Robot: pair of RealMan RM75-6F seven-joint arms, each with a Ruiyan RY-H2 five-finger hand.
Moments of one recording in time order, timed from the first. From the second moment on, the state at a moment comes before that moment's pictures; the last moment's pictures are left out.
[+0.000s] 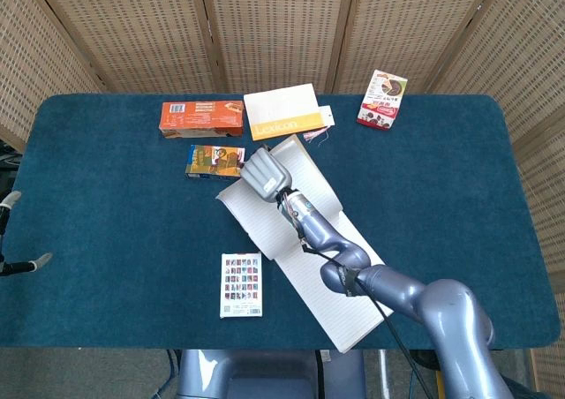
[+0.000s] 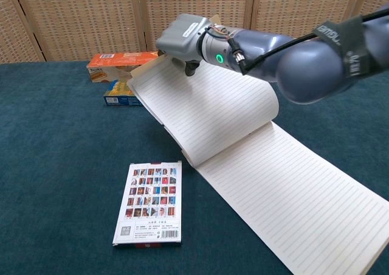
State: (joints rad) left arm -0.19 -0.99 -0.16 -1.72 1.16 1.25 -0.09; right arm 1.29 -1.88 0.36 -0.79 -1.17 0.66 -0.74
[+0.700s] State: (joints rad) left arm -0.23 -1.01 -0.17 -1.70 1.08 1.19 -0.03; right arm 1.48 -2.15 0.44 -0.23 -1.13 0.73 -0.45
